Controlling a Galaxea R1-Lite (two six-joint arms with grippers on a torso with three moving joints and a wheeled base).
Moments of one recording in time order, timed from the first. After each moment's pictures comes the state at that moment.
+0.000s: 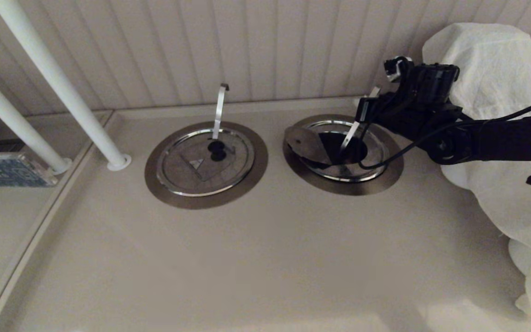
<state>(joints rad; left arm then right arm) 0.00 0.00 -0.03 0.08 0.01 0.00 0.20 2.16 -1.72 -0.48 0.03 0.04</state>
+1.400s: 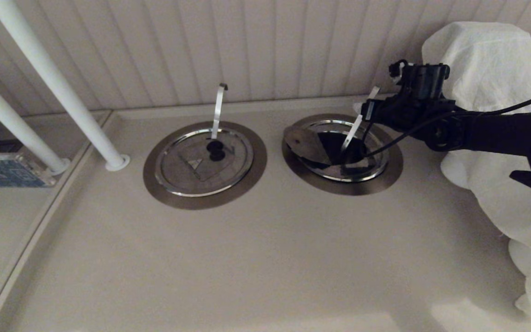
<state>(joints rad) 0.00 0.00 -0.03 0.08 0.01 0.00 0.17 2.24 -1.95 -0.21 -0.13 0.14</state>
